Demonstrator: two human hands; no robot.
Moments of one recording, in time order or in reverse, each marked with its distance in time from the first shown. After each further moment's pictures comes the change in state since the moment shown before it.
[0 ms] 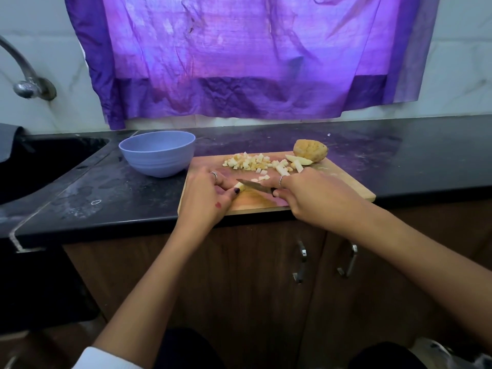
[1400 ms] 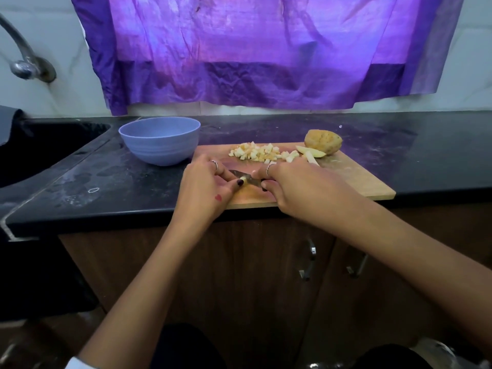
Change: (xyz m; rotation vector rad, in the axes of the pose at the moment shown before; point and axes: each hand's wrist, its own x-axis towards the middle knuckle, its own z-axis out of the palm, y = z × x) left_hand -0.002 -0.001 -0.008 0.032 0.033 0.037; right_hand 0.019 -0.024 0.008 0.036 -0.013 -0.012
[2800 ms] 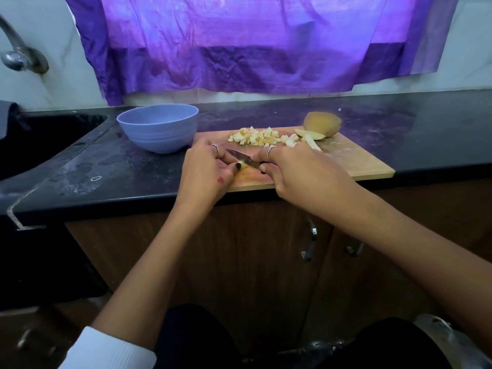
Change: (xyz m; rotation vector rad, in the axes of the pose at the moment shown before) left_hand 0.003 -0.008 0.005 0.056 0.028 0.043; right_hand -0.007 -0.006 0.011 0.029 0.109 0.043
